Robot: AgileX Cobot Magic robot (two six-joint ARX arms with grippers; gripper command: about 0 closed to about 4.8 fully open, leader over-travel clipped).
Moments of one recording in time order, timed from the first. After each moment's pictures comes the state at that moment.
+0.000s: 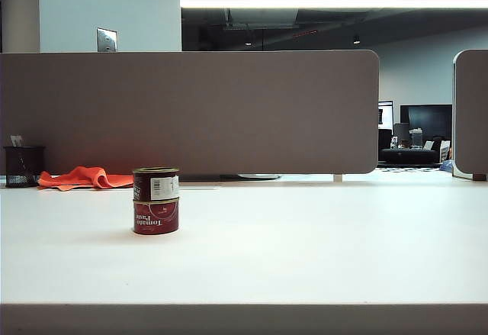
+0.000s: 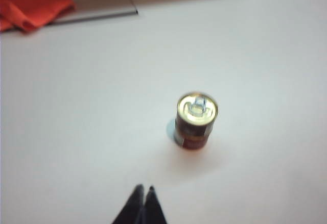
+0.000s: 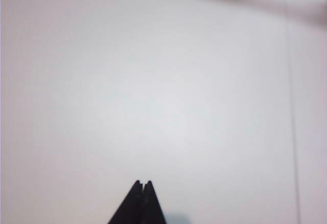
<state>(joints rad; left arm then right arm) -0.22 0.53 0.60 -0.47 0.15 0.03 0.48 0.61 0.74 -0.64 0.34 0.02</state>
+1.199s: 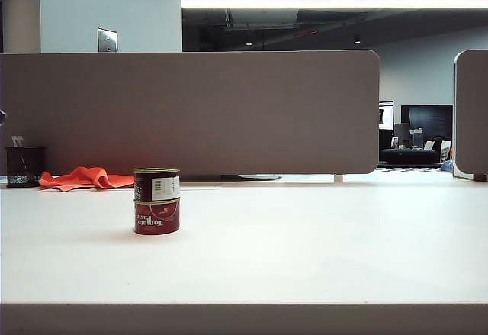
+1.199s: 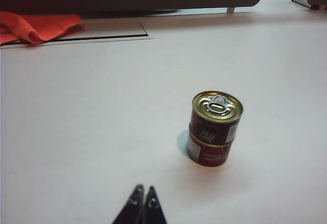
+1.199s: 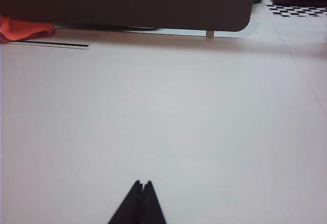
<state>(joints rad) -0.23 0.47 0.07 0.24 0.12 -0.02 0.48 0.33 0.04 0.18 0.34 0.03</state>
